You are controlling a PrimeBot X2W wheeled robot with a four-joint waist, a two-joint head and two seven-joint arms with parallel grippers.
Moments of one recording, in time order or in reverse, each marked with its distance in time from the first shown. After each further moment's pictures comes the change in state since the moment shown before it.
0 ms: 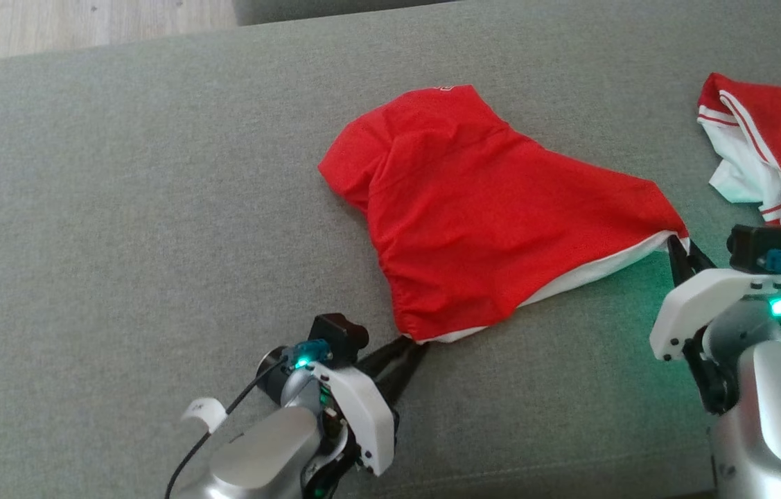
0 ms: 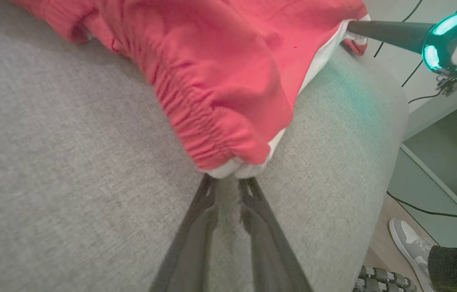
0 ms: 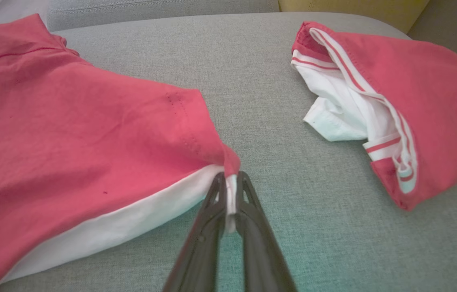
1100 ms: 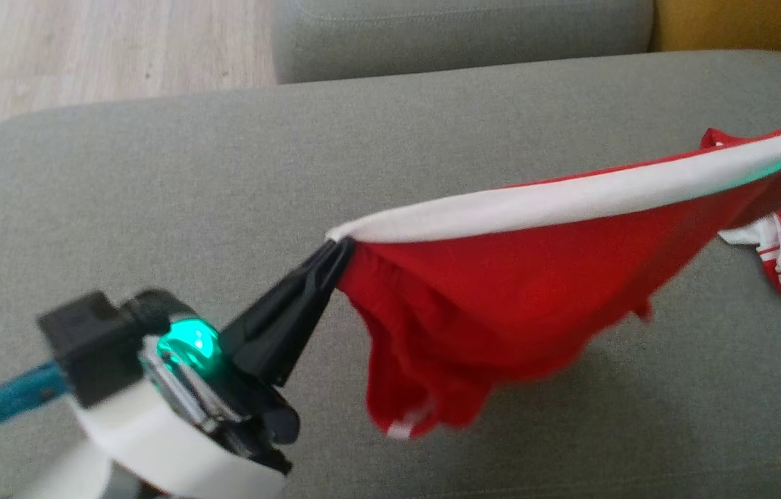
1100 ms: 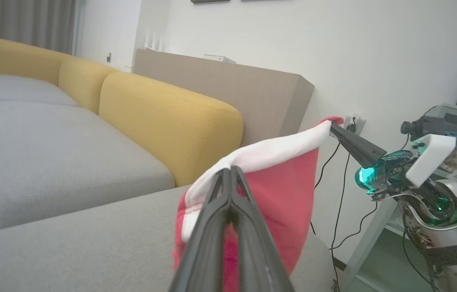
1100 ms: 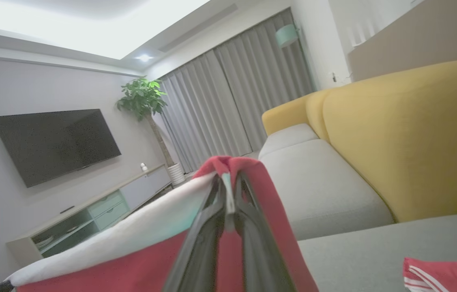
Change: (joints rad) left arm 0.285 0.481 0.380 -1.278 -0.113 0.251 0.158; right arm 0.281 0.012 -0.089 -1.035 0.682 0.000 0.223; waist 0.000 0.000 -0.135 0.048
